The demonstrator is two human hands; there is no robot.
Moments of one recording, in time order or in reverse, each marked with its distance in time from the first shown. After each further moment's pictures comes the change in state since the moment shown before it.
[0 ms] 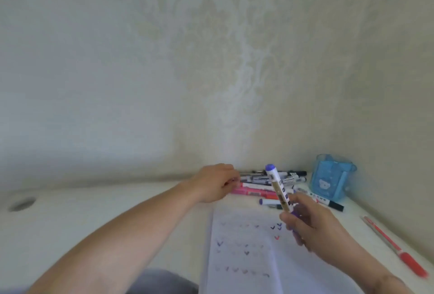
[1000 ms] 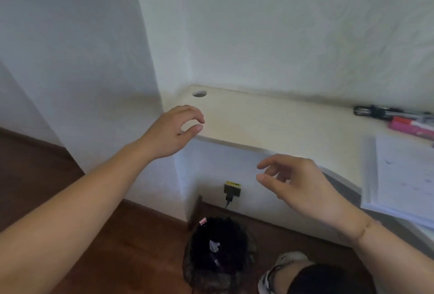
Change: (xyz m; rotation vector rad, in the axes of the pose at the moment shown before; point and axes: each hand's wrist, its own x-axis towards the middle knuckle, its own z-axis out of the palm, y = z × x) left_hand -0.417 -0.078 -0.099 -0.051 0.315 -0.543; right_hand -0.078 -0.147 0.242 0.070 -0.446 -0.433
